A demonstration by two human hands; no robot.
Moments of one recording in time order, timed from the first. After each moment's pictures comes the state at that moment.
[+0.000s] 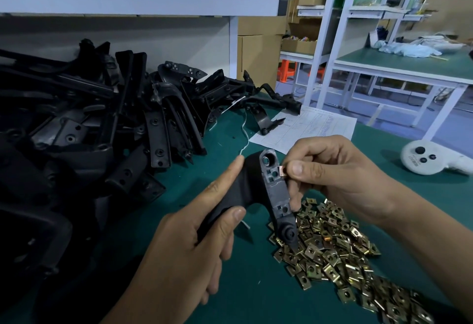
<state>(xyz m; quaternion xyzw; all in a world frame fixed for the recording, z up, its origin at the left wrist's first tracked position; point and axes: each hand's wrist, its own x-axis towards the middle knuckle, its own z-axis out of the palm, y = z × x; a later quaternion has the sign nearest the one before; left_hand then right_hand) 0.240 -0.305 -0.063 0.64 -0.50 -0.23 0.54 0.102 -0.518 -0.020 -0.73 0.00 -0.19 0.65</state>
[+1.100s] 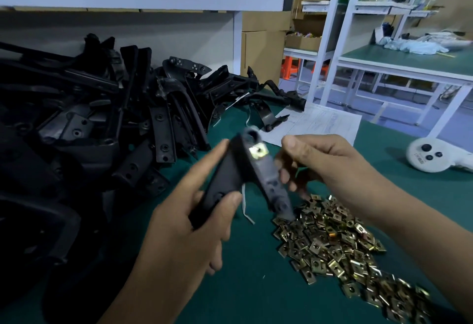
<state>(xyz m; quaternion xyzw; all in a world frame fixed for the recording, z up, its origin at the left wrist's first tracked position) 0.247 -0.308 -0.068 0.61 -0.45 -0.19 0.62 0.108 -0.513 -0.027 -0.79 0.10 -0.22 0.56</state>
